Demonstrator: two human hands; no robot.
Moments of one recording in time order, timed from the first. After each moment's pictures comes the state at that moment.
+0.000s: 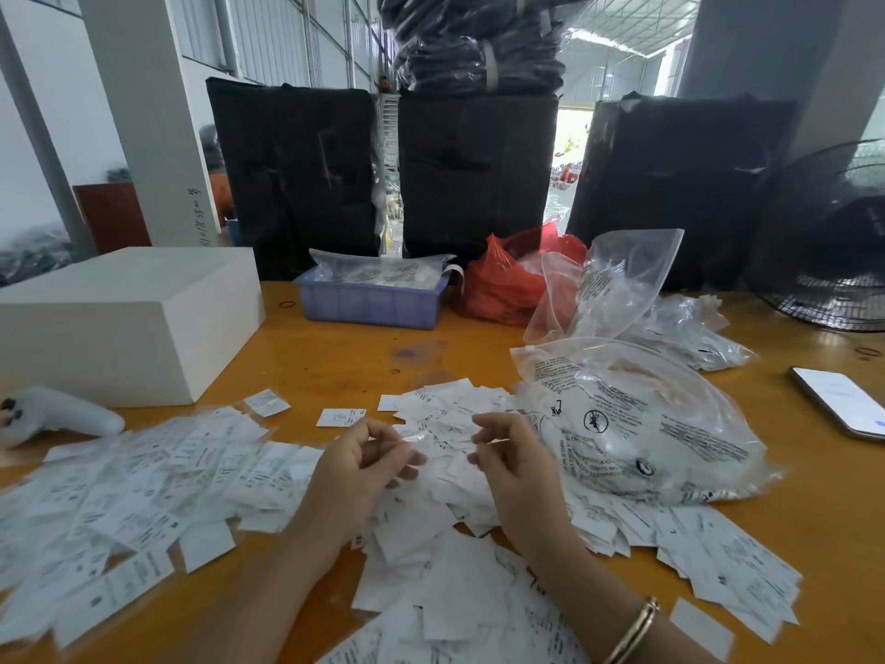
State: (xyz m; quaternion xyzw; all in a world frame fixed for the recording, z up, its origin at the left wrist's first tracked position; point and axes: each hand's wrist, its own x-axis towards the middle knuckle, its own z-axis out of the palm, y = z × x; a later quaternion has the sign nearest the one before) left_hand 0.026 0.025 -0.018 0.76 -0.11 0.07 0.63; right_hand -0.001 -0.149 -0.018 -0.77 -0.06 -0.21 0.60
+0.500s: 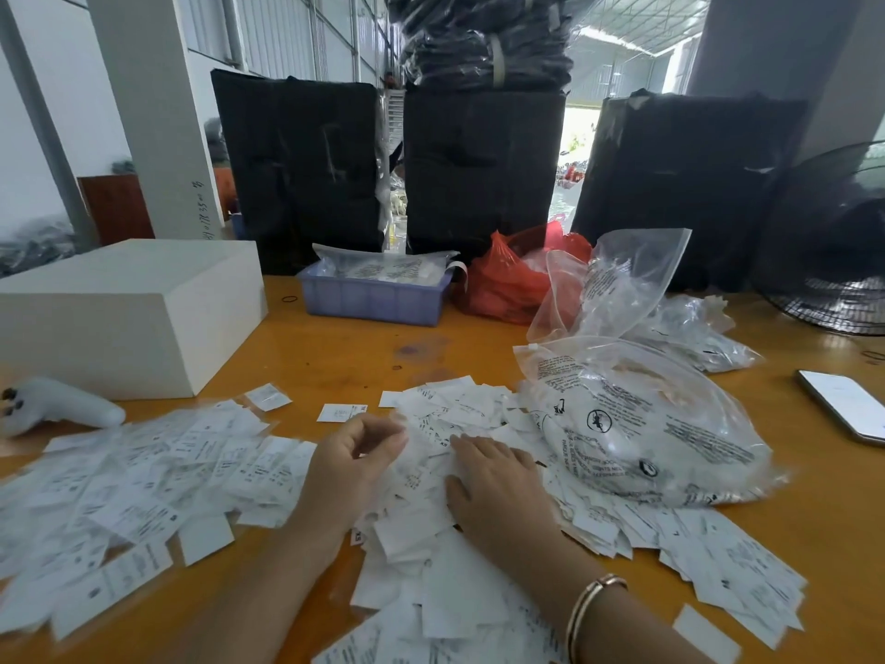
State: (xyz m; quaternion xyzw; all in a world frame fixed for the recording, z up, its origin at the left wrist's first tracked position) left_hand 0.027 0.023 -0.020 0.75 -0.04 0.12 0.65; right_hand 0.013 -0.144 -0.031 -0.97 -0.11 -0.13 0.15
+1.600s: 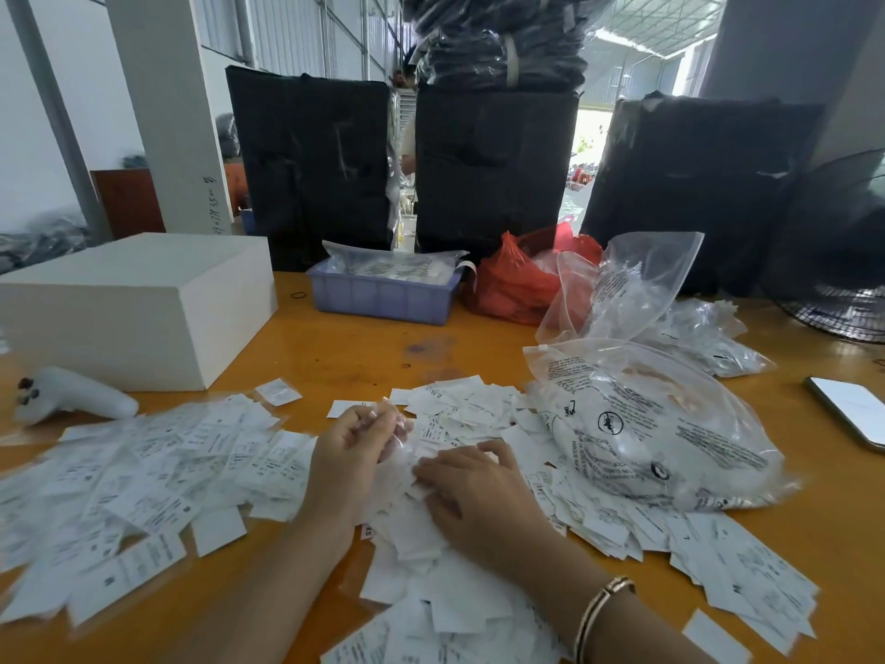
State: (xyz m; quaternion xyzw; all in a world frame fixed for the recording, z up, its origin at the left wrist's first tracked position) left_hand 0.032 0.023 -0.019 0.70 0.01 0.15 0.70; right_hand 0.013 -0.131 -0.032 -0.95 -0.25 -0.16 0.13
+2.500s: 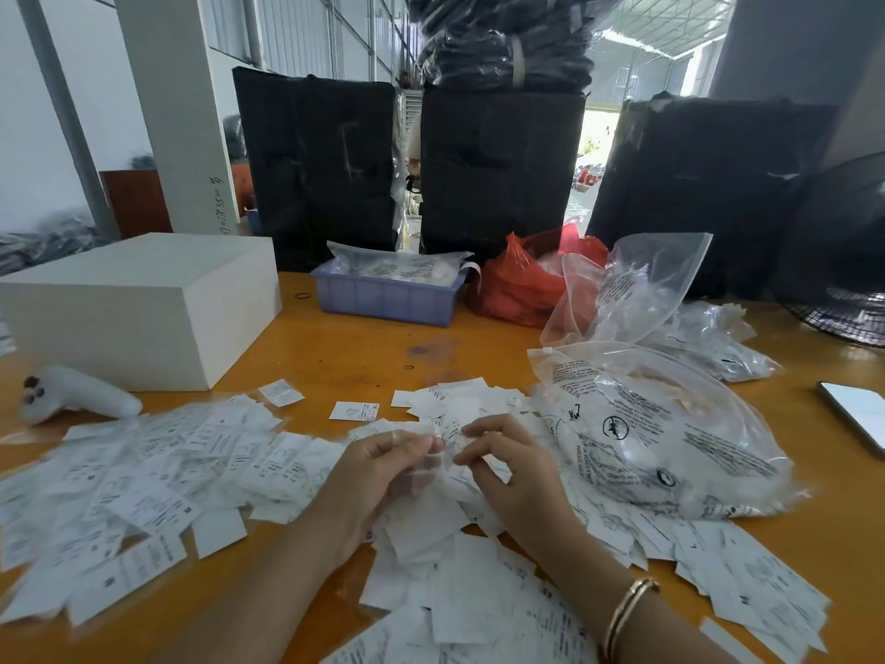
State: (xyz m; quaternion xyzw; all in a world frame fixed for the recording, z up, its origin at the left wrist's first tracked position) left_hand 0.025 0.020 -0.013 0.65 -0.04 -0.08 0.76; right_hand 0.012 -0.152 -0.021 -0.84 -0.20 -0.26 0.43
